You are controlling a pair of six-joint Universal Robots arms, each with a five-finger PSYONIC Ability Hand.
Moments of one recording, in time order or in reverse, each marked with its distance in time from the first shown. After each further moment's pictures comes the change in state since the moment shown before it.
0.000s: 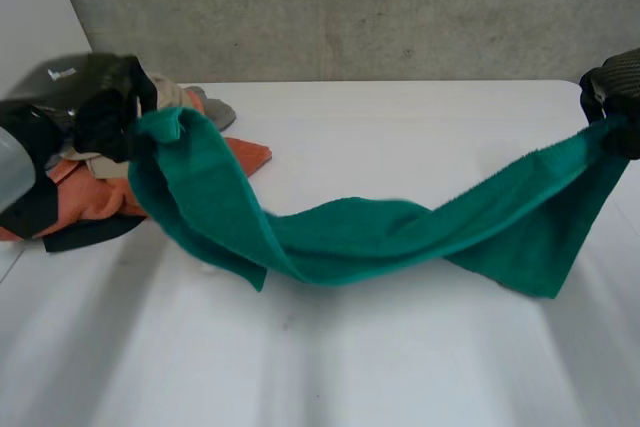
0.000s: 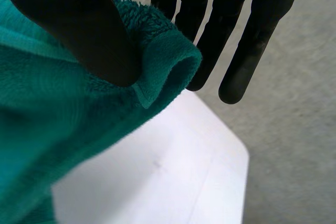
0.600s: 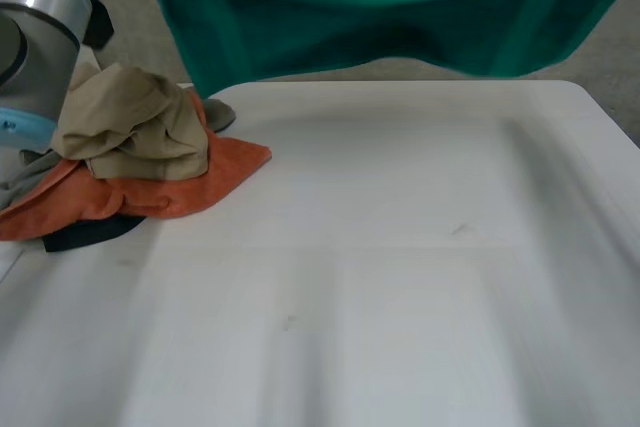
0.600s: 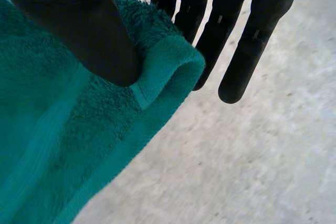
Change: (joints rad) left arm -0.052 -0.478 0.544 0.568 -0.091 -0.197; right arm 0.050 0.290 -0.245 -0.867 0.195 0.394; left_hand 0.000 0.003 0.003 0.004 0.000; right_hand 0.000 0.001 0.002 0.001 0.009
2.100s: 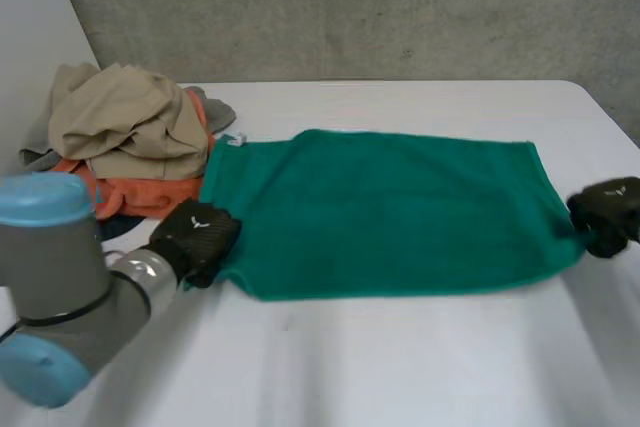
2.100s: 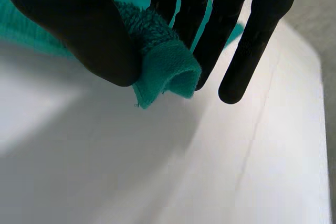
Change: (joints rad) left arm -0.100 0.067 -0.800 -0.159 0.048 0.671; right arm -0.191 0.047 0.489 0.569 -0.183 -0.539; left_hand 0.007 -0.003 -0.002 -0.004 0.016; right_hand 0.000 0.000 0.000 0.000 0.000
